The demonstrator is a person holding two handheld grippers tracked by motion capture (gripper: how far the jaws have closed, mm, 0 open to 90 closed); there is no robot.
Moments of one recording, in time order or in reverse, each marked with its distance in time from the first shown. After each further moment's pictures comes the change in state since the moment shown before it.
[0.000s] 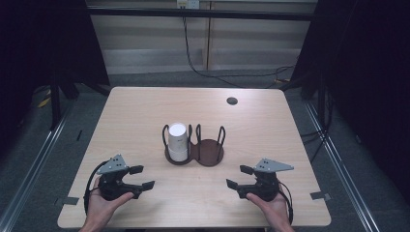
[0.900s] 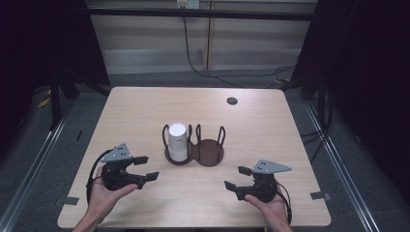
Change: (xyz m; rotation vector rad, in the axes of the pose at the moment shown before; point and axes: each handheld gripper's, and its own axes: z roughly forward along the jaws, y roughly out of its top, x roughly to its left) left arm -0.004 0.038 0.001 0.000 -0.009 0.042; right arm 0.005 -0.001 0.003 0.007 0.009 -0.017
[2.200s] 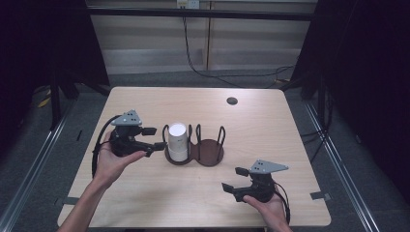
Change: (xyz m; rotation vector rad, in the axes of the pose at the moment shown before) left arm 0.019 0.088 0.011 0.029 0.012 0.089; right arm 0.002 0.000 0.005 0.014 0.049 -0.008
